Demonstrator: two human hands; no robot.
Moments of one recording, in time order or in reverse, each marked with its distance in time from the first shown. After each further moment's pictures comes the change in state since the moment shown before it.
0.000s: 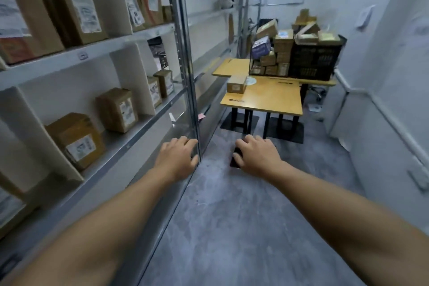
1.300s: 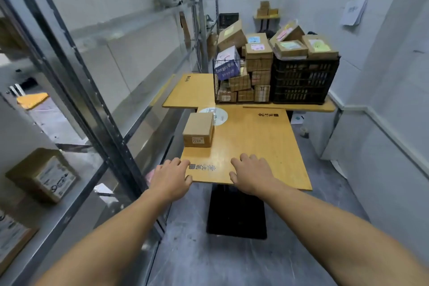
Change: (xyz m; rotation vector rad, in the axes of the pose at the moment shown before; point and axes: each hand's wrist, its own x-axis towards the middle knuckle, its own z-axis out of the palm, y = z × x) left_hand 0.634 0.022 0.146 0.000 -0.157 0.083; right_hand 0.494 0.324 0.130 0.004 -0.212 0.247
